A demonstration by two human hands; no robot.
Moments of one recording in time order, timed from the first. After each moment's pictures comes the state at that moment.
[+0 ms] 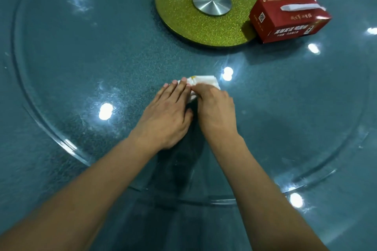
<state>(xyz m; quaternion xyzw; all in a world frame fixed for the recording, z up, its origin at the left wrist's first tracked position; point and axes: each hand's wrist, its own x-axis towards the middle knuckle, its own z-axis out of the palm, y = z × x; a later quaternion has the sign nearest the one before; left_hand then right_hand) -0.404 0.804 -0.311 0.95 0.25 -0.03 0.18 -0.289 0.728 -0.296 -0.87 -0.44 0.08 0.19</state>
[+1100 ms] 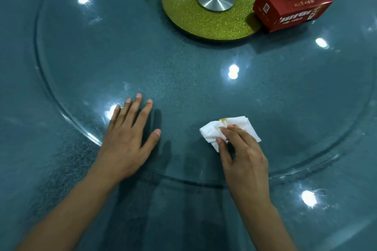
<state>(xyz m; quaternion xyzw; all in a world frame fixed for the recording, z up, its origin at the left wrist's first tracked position) -0.532 0.792 -0.331 0.93 0.35 -0.02 0.14 -0.356 0.591 -0.325 -0.89 -0.35 0.01 0.29</state>
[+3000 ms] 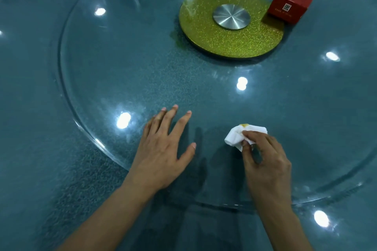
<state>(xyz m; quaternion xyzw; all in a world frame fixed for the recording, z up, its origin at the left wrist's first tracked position) -0.497 0.785 -0.310 0.93 0.33 0.01 0.15 -0.335 0.616 -0.318 -0.87 -0.31 0.02 0.38</state>
